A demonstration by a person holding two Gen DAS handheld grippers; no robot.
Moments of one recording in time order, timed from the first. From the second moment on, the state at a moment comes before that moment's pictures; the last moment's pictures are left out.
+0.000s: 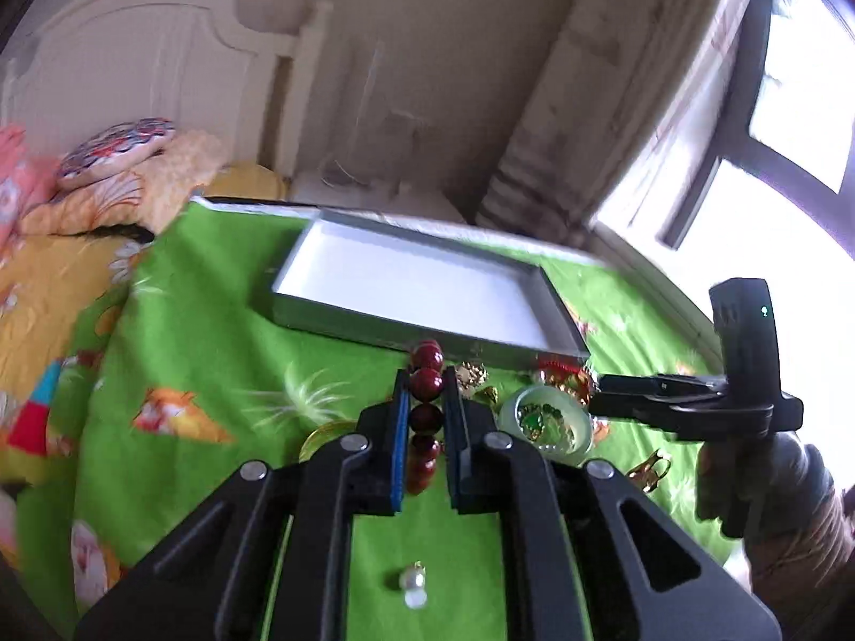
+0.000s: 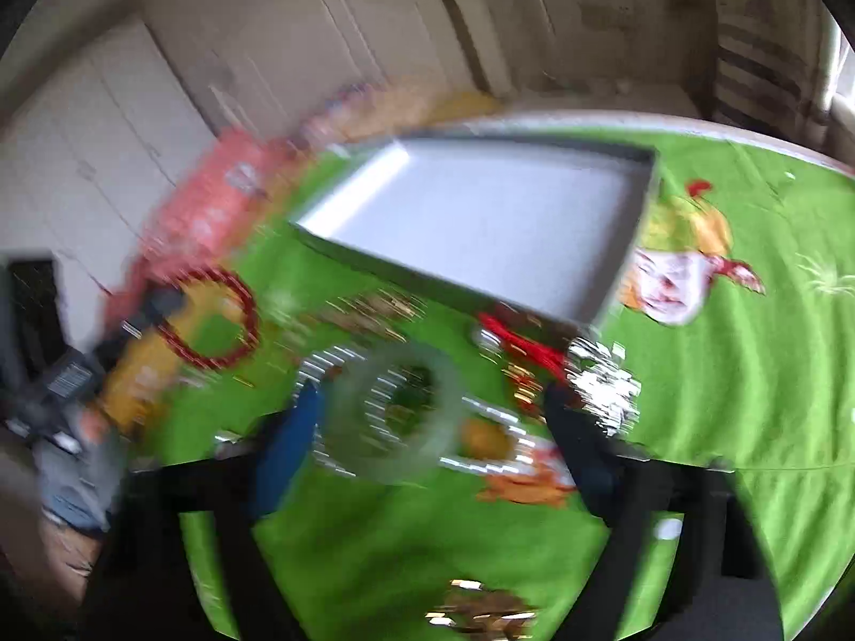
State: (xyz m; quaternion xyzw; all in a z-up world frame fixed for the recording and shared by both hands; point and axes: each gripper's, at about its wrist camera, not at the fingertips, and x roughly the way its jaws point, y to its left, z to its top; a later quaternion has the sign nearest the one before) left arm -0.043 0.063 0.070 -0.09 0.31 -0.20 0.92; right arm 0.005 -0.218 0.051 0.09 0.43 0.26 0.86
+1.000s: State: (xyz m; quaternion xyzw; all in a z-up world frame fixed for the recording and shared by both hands) left arm -0.095 0.077 0.068 -0.08 0.29 -0.18 0.94; right arm 0.073 -0.144 0.034 -0.25 0.56 0.34 0.71
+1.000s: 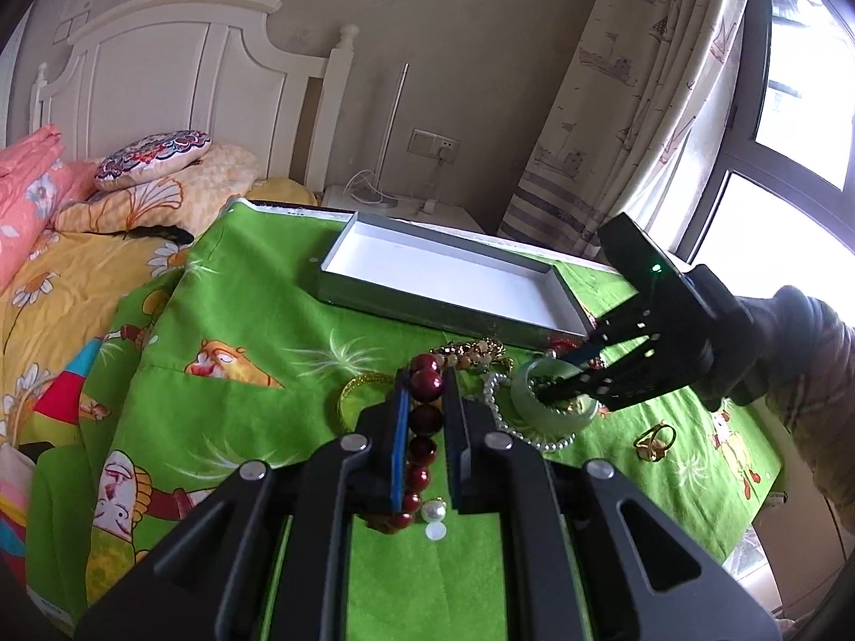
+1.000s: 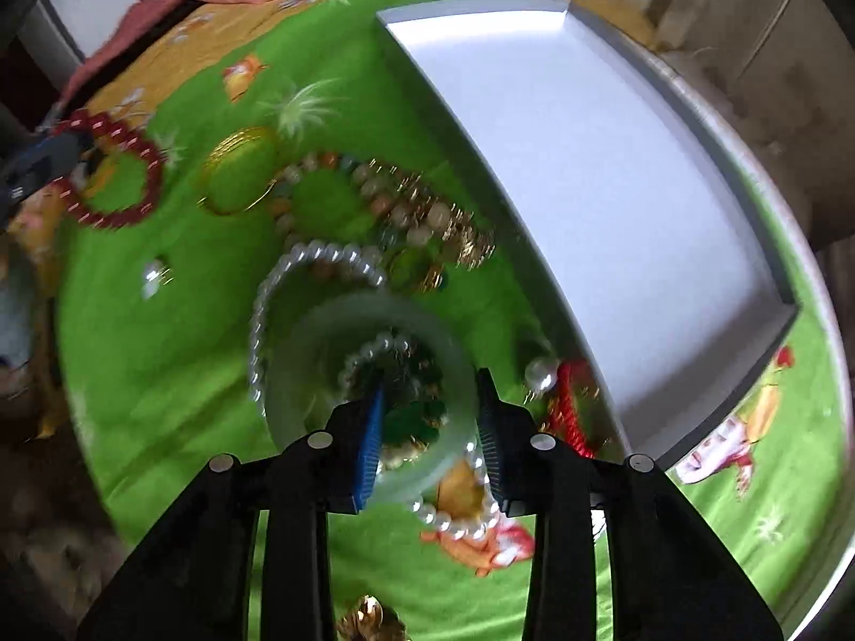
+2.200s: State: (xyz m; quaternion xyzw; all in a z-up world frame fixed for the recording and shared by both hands) left arm -0.031 0.033 0.113 -0.04 0.30 -0.23 0.93; right arm -0.046 -0.132 0.077 -0.45 0.09 0.06 0.89
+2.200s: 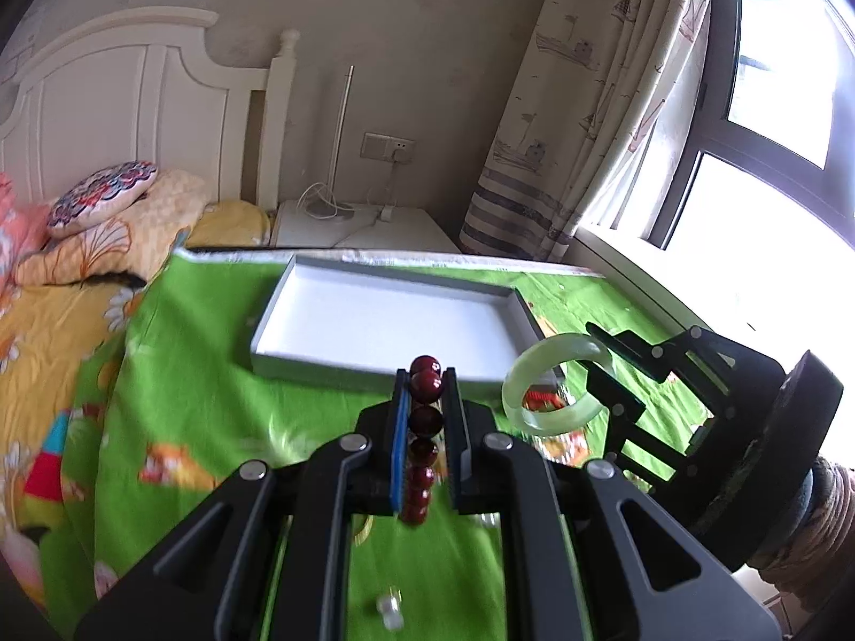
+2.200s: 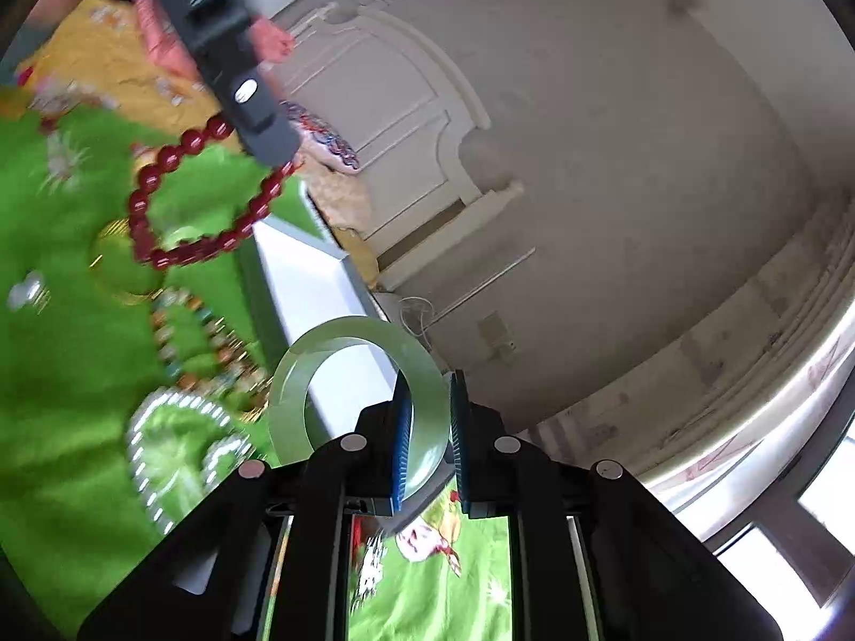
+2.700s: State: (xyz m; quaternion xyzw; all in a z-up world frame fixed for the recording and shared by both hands) left arm 0.097 0.018 0.102 -0.07 0.33 -0.20 0.92; right arm 0.087 -0.164 0.082 -0.29 0.25 0.10 0.92
